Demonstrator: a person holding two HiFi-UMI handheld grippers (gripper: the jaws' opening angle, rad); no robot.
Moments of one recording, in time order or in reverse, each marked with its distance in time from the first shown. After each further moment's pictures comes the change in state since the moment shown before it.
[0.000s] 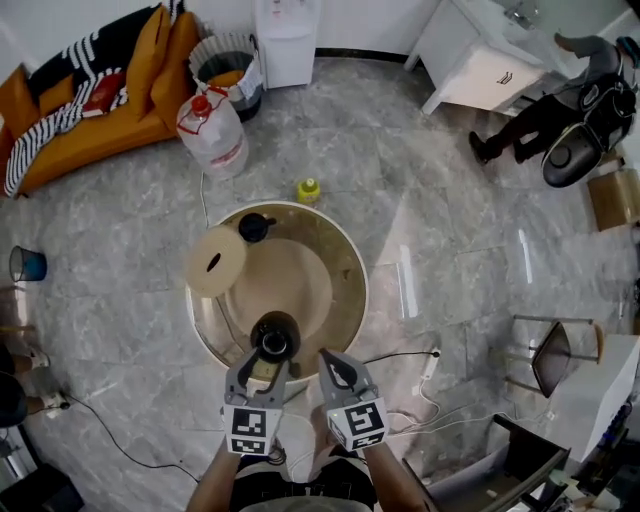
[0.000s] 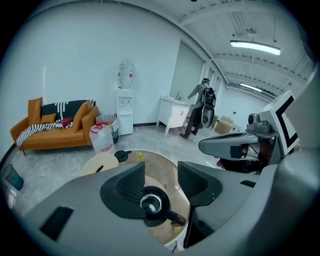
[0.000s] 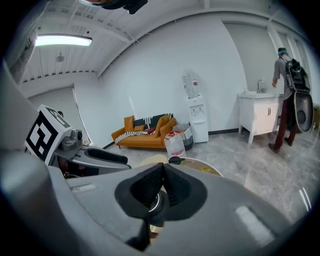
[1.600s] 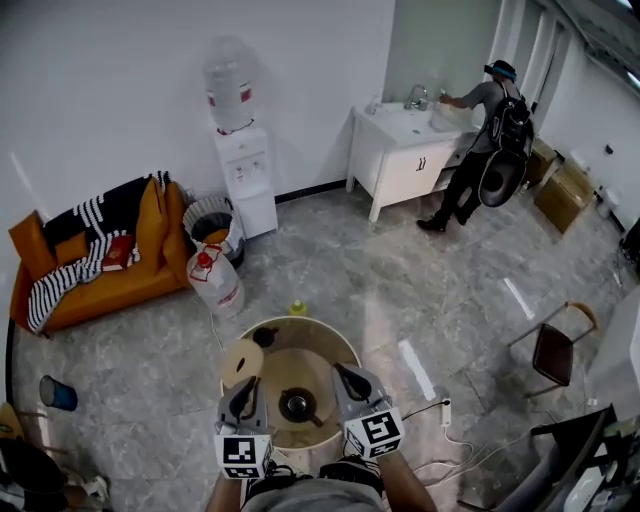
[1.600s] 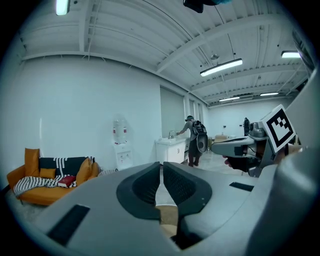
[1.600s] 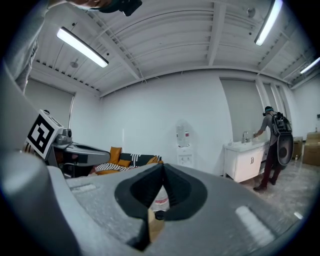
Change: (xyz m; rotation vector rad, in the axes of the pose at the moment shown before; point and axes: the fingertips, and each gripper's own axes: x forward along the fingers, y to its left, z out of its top) left arm -0.243 -0.006 0.217 0.249 -0.460 0.020; right arm -0.185 0.086 0.228 -0.138 -0.447 -0.213
